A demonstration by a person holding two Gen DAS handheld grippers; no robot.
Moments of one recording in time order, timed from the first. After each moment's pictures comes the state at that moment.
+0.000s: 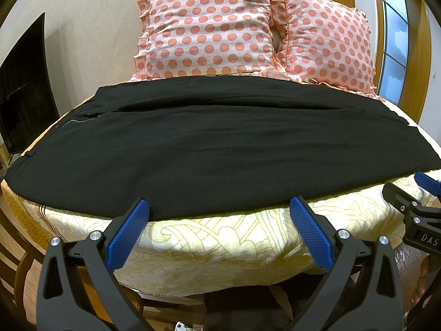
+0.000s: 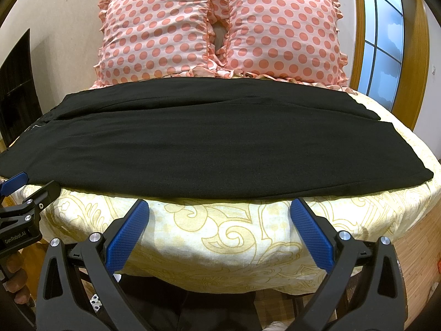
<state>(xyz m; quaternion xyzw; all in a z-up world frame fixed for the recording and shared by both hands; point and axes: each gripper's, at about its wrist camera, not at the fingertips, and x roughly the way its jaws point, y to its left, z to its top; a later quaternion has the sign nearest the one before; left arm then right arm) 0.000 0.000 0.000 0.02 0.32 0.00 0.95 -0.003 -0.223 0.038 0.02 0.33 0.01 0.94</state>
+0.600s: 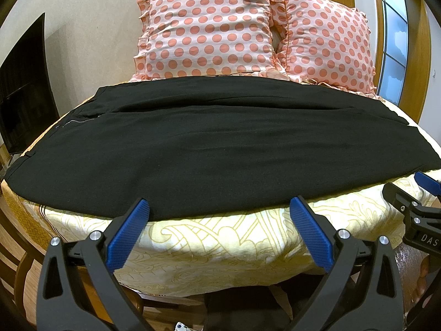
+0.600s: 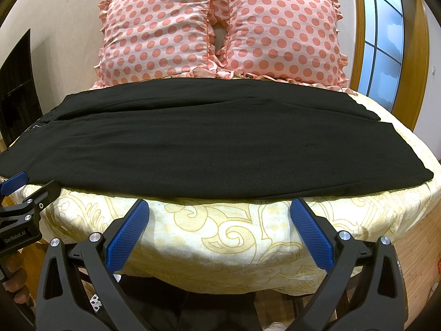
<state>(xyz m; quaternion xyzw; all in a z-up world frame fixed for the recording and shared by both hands) 0.000 0.000 0.000 0.02 0.32 0.00 0.95 -0.004 -0.224 0.039 0.01 0.33 0.01 0.94</state>
